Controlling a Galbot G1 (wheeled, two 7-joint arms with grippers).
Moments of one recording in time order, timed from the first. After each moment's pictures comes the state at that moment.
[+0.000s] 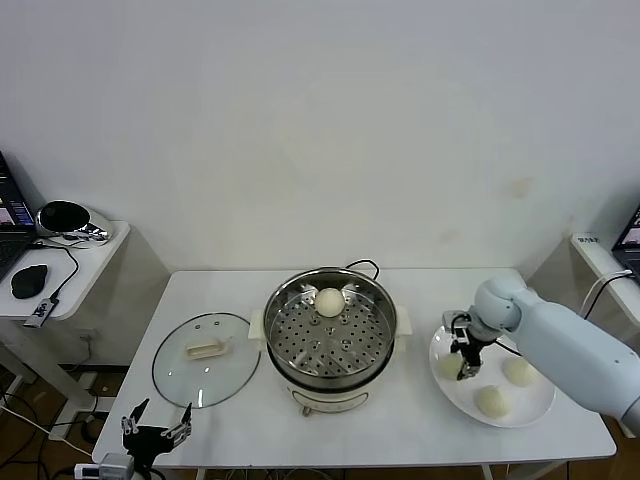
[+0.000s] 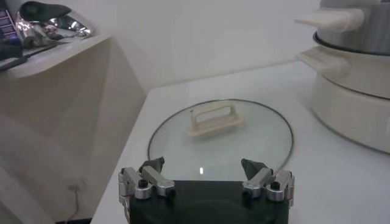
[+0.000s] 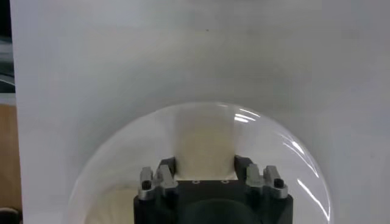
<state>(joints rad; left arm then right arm) 1.66 -1.41 -0.80 -1.98 -0.01 0.25 0.17 -0.17 0.71 -0.59 1.31 -0.29 -0.38 -1.25</state>
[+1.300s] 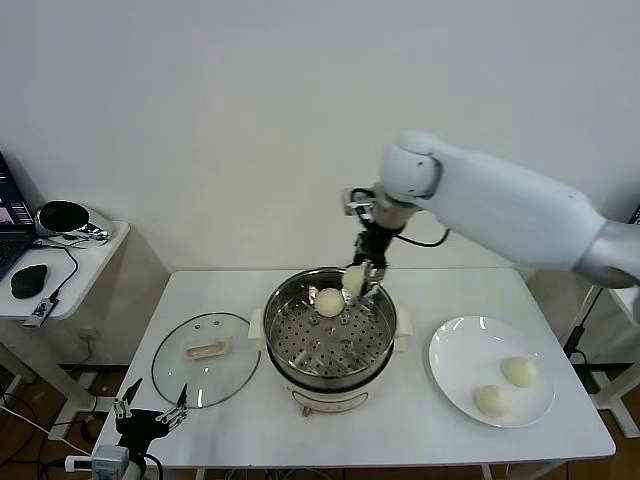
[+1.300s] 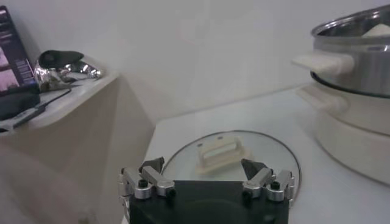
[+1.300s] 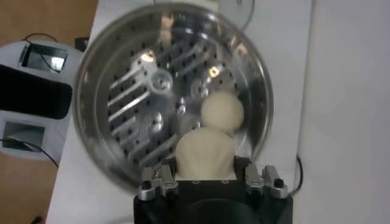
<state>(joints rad) 1.66 -1.42 -0.81 -2.07 0.03 0.23 0.17 0.51 1.18 -1.07 1.24 0.22 -0.60 -1.32</state>
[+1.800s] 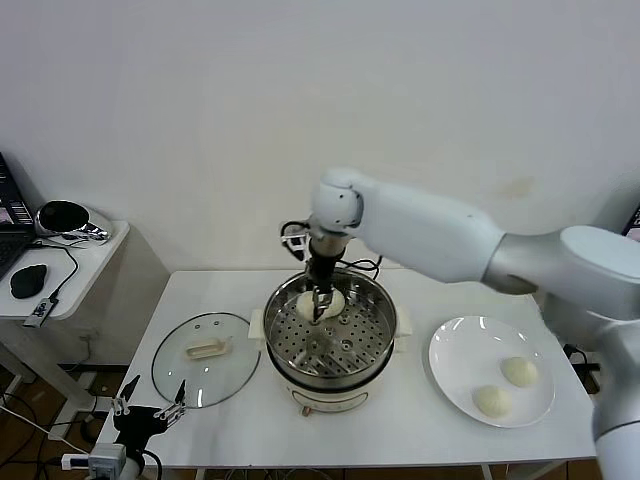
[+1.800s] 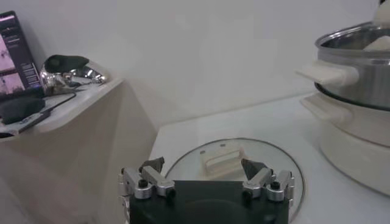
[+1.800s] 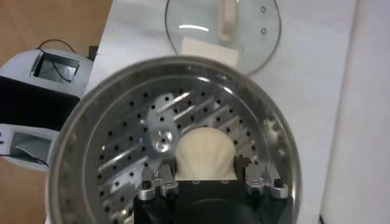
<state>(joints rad) 1.65 -1.43 -0.82 -2.07 0.02 0.23 0.17 0.39 1.37 -1.05 1.11 0.18 -0.61 -1.28</state>
